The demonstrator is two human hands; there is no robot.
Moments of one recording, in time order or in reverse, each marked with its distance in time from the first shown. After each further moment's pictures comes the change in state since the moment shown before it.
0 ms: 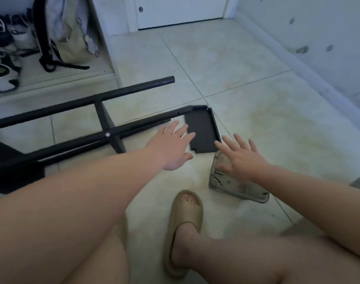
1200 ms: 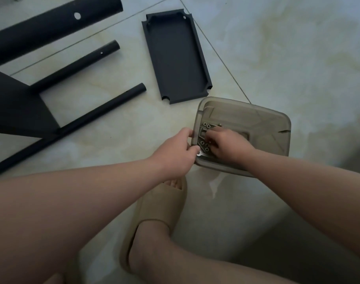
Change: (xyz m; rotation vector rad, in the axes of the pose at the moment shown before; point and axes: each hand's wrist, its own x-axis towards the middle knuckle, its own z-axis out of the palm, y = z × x) left_hand 0.117 0.093 0.174 -1.038 -0.324 -0.258; right_hand 0.114 0.071 0.212 0.389 -0.114 -0.042
